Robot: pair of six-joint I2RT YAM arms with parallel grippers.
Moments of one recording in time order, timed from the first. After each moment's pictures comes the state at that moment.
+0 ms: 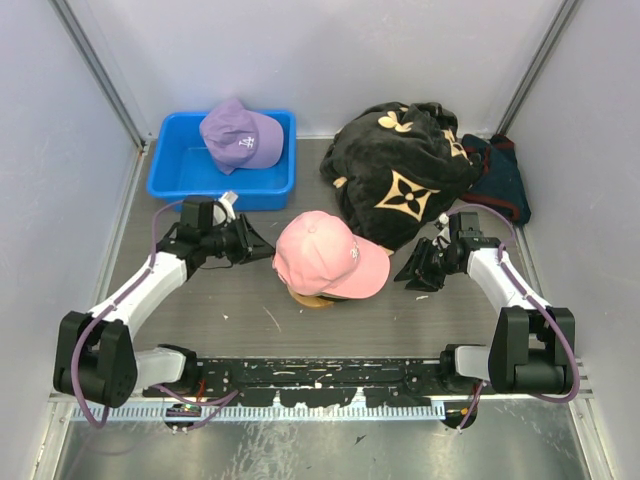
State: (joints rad) left arm -0.27 1.25 0.75 -0.24 0.61 -0.73; right arm -0.03 1.27 0.72 -0.67 -0.53 0.45
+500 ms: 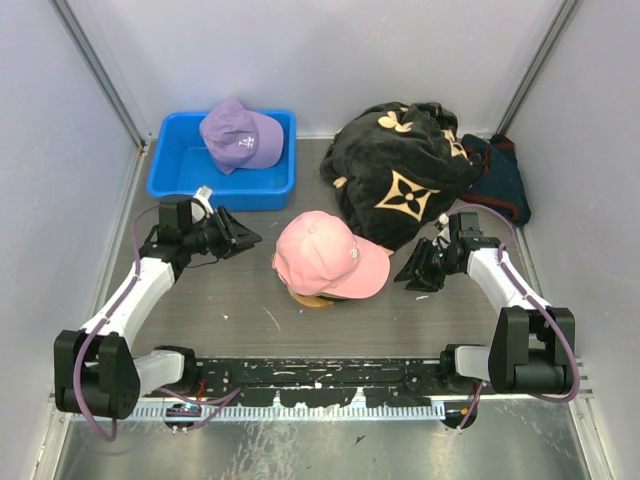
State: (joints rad) left arm -0.14 1.18 0.73 -0.21 0.63 -0.79; right arm -0.03 1.27 0.72 -0.68 -0.53 0.45
